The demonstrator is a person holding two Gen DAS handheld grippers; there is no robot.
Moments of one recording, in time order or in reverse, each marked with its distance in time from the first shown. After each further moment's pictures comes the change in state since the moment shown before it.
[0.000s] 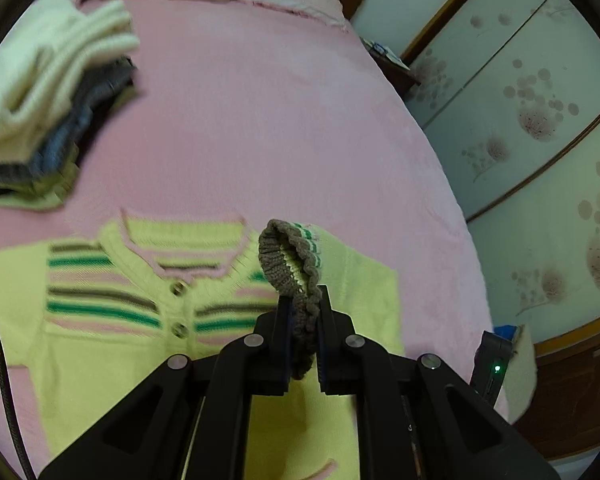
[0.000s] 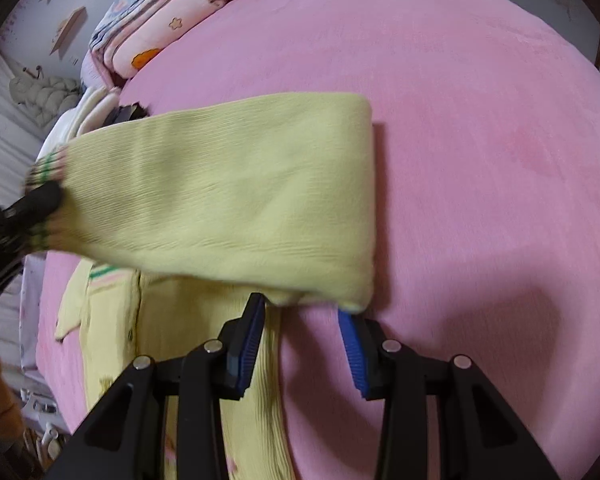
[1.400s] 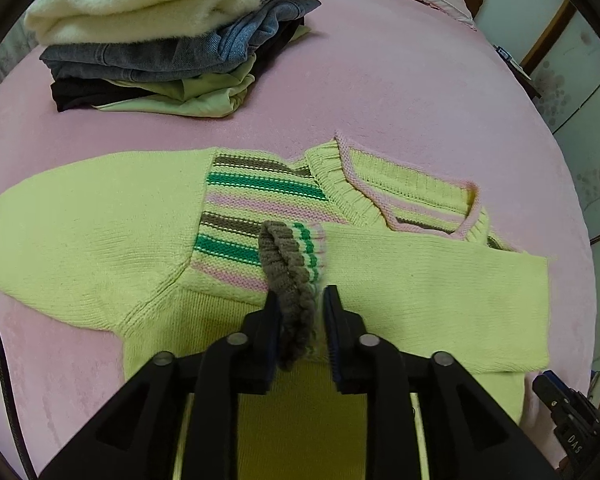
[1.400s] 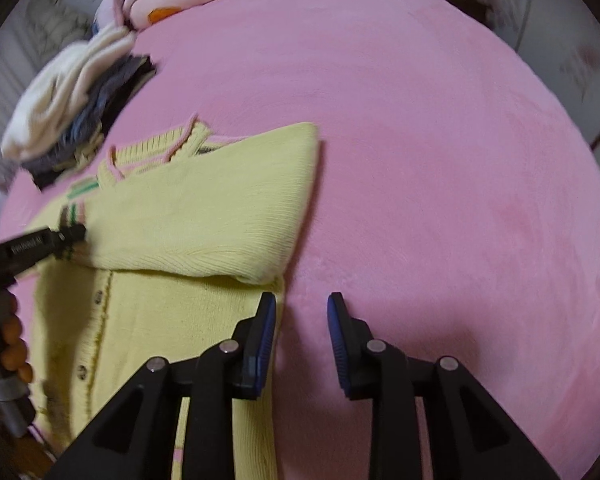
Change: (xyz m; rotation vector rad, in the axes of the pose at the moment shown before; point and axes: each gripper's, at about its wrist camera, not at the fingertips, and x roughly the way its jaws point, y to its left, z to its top) left arm 0.018 0.148 -0.046 -0.190 0.068 0.363; right arm -0.019 0.023 -0.013 -0.176 0.021 -0.140
